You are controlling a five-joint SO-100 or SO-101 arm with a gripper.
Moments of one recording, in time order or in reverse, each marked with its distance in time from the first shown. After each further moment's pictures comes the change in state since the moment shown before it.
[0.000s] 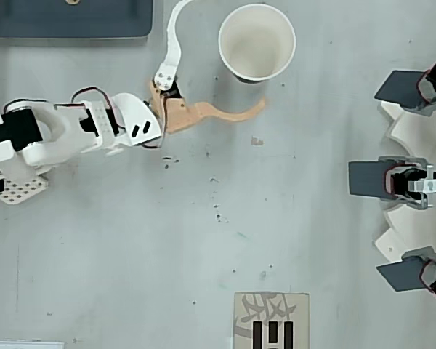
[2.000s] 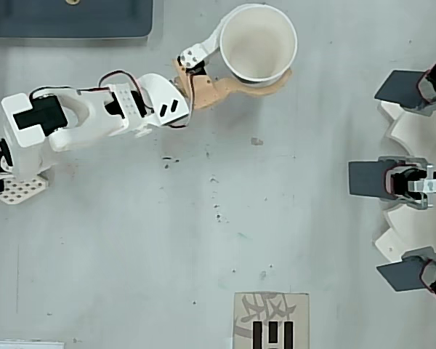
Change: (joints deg) arm -3.6 -10.8 -17.6 6.9 0.0
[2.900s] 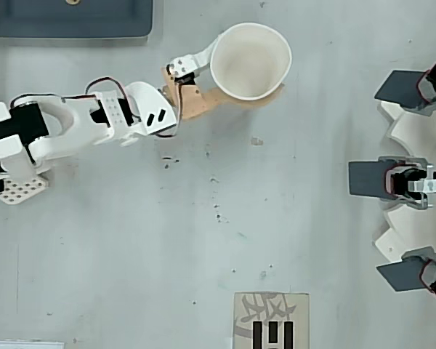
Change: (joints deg) arm 2.3 11.1 11.8 -0.2 -0.3
